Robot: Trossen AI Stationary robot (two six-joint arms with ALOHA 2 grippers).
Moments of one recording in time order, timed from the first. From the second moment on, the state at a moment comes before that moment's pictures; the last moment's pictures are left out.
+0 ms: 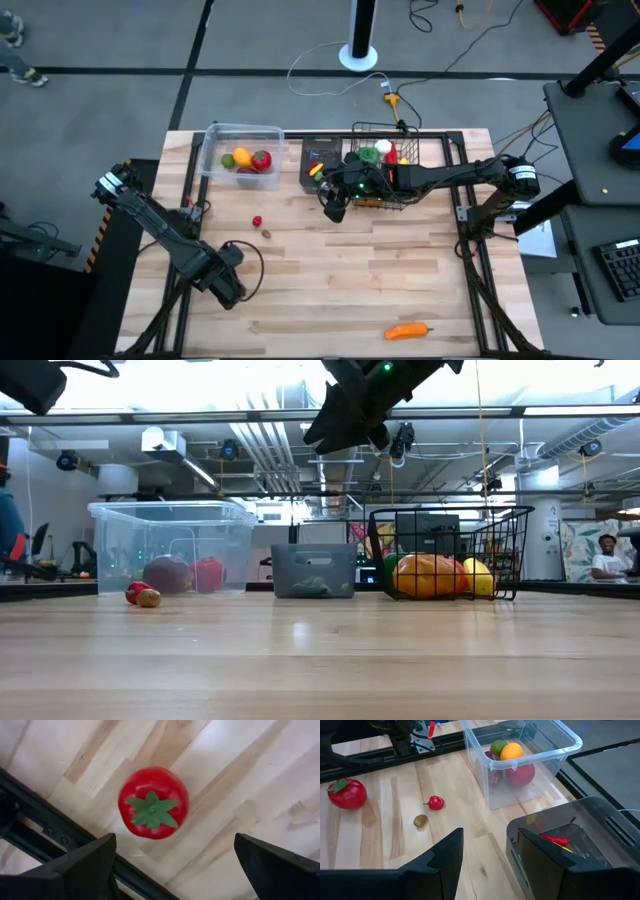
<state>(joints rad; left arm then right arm) -0.72 1.44 1.06 -1.22 0.07 -1.48 -0.06 1.62 1.27 -0.21 0.23 0.17</state>
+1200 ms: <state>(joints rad) -0.72 1.44 0.78 -0.91 0.06 -1.50 -0.06 1.63 1.27 -0.21 0.23 0.17</state>
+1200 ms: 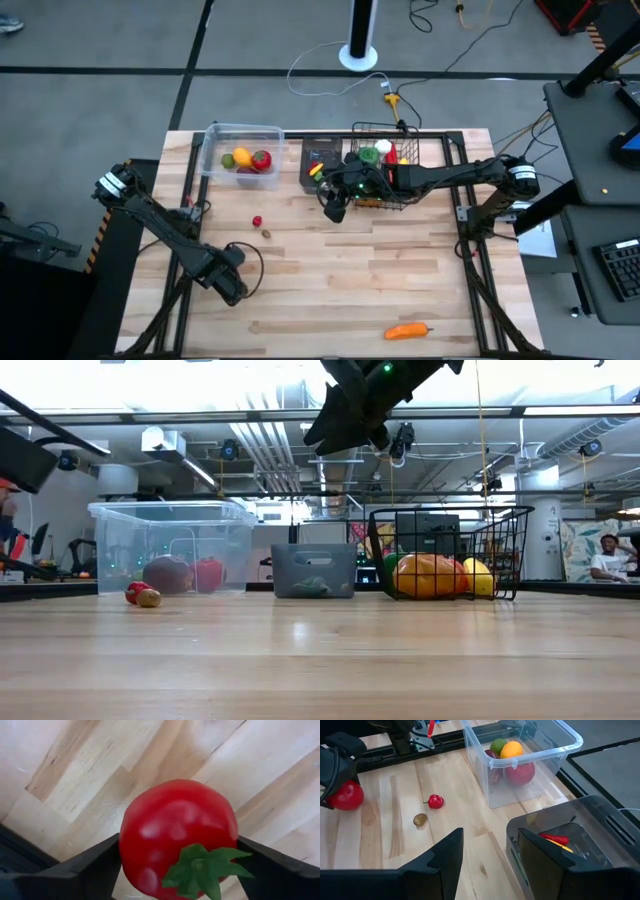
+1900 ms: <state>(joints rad) -0.65 1.44 1.21 -1.19 -0.25 -1.25 0.05 1.55 1.28 -0.31 0.23 0.16</state>
